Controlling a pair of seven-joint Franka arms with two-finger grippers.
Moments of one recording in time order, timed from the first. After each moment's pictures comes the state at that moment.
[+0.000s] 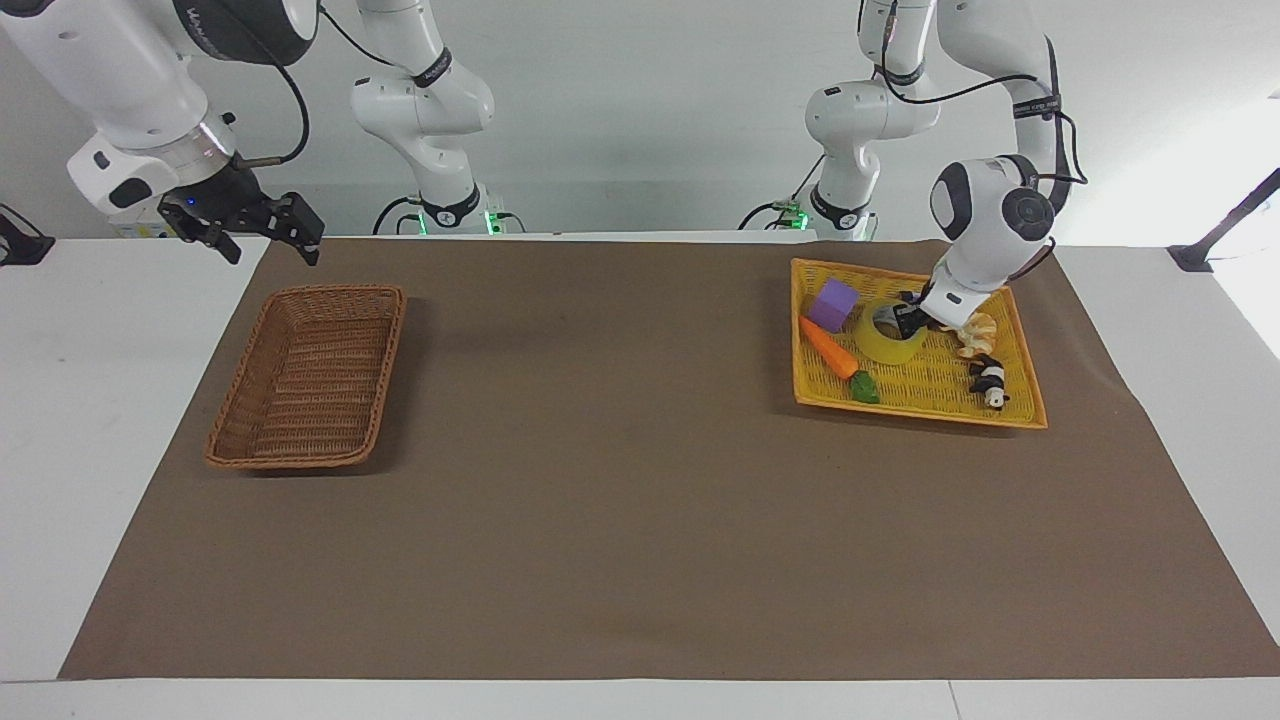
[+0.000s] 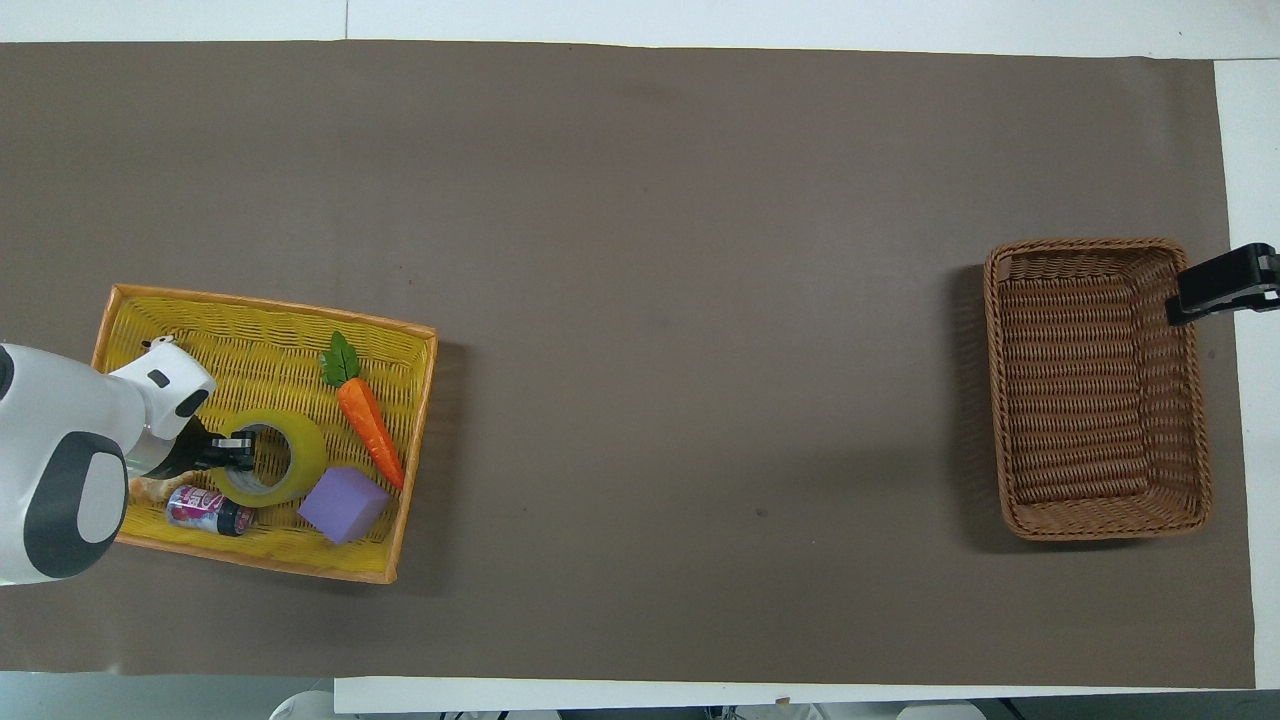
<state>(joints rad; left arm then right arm) 0.05 -0.16 -0.07 -2.50 0.00 2.14 -0.02 0.04 -0.01 -0.14 -1.56 -0.02 1.41 -0.06</state>
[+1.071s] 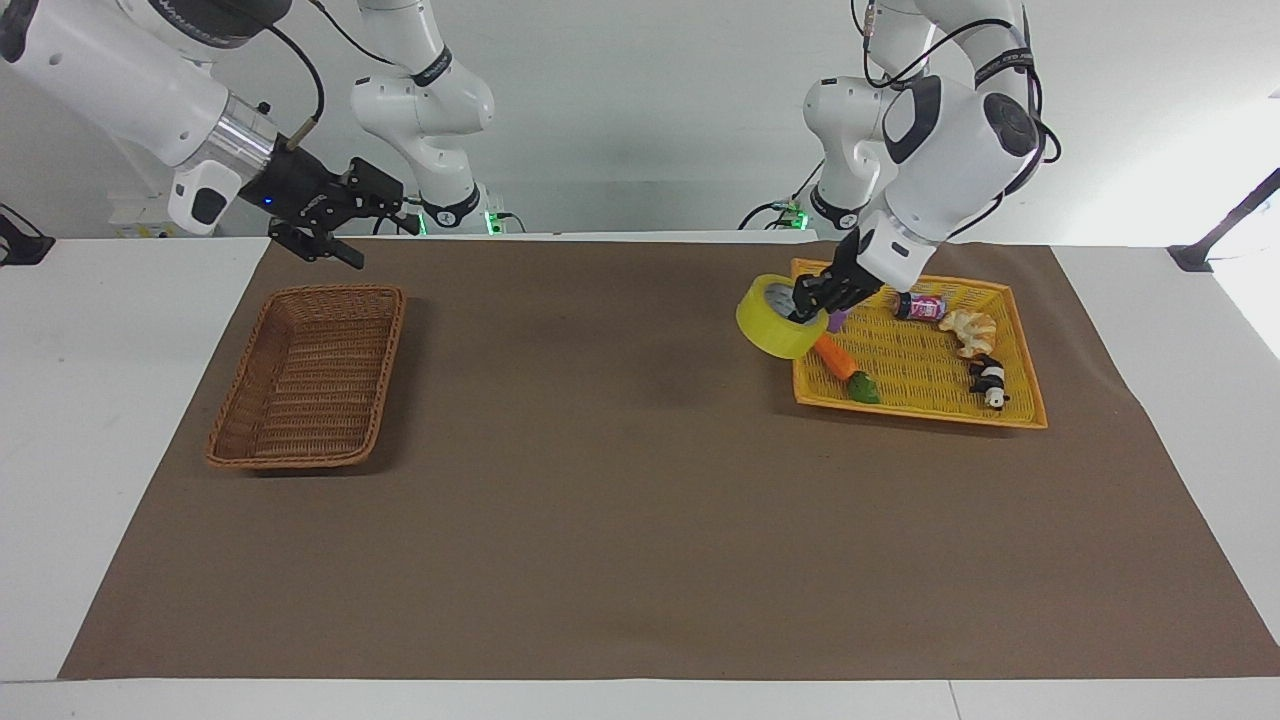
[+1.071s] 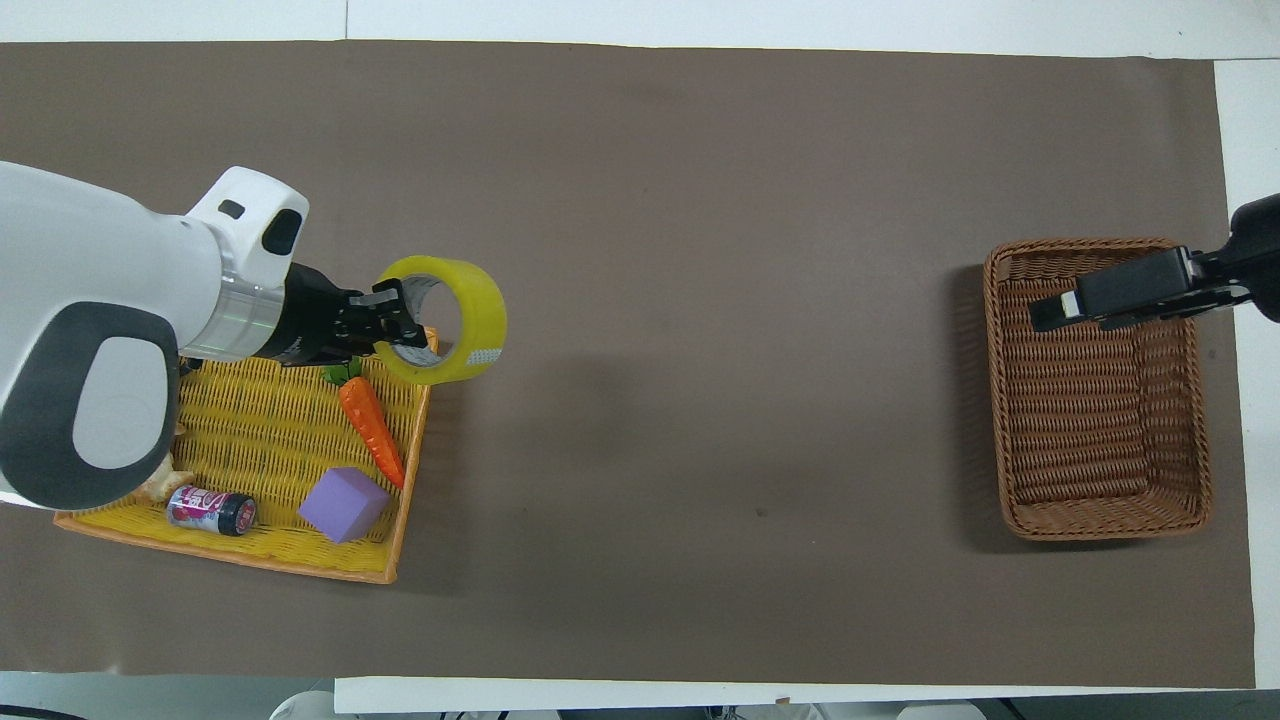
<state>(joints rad) -0.35 -0.07 -0.09 -1.97 -0.41 1.96 -0.49 0.02 -0.04 -0.13 -1.67 0.61 1.42 -0.18</state>
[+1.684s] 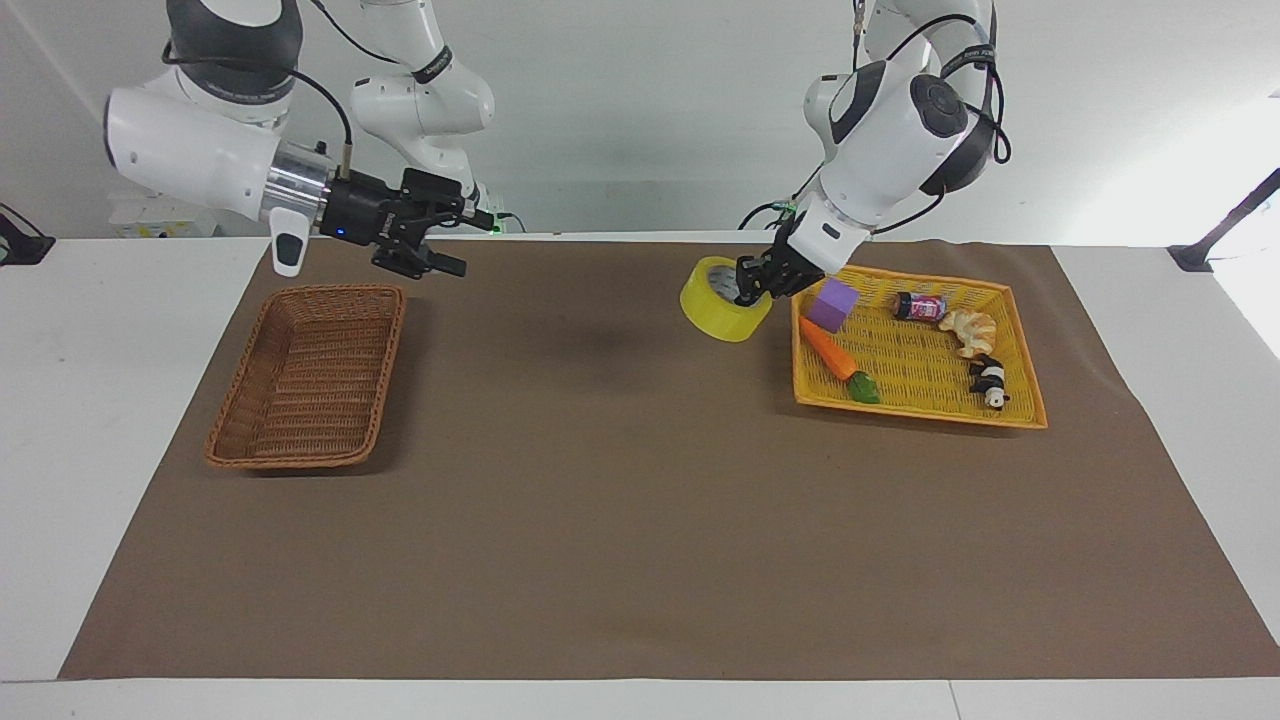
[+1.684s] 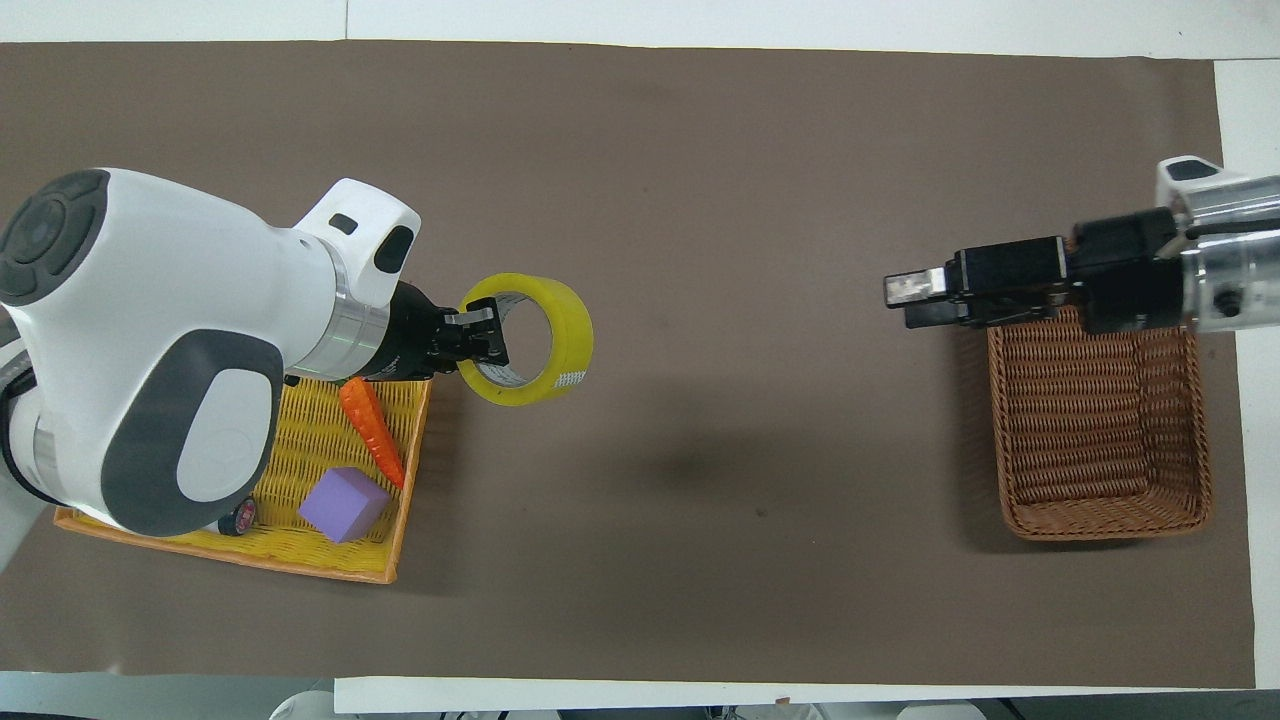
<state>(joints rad) -0.42 -0.06 -0.09 -1.95 -0.41 1.96 -0.53 0.14 -0.08 -0.13 -1.97 1.14 1.68 -0.29</state>
